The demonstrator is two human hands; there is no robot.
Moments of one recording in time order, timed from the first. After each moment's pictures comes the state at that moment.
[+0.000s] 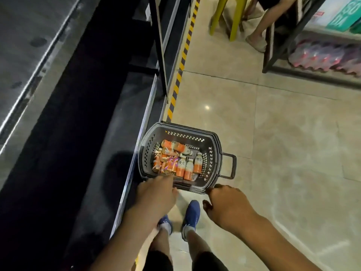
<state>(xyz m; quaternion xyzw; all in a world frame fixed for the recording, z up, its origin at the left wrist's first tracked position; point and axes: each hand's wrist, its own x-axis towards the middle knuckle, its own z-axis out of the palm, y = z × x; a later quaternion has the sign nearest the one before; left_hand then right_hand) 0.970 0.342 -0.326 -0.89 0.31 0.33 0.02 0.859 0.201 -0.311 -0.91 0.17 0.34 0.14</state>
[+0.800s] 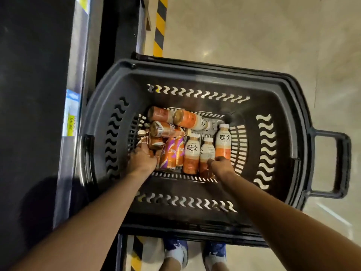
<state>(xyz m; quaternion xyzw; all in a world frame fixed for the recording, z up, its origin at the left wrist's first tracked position) 1.146 0.318 -0.973 -0.91 0.03 0.42 -0.06 0.983 0.148 -0.989 -0.52 0.65 0.27 0.48</state>
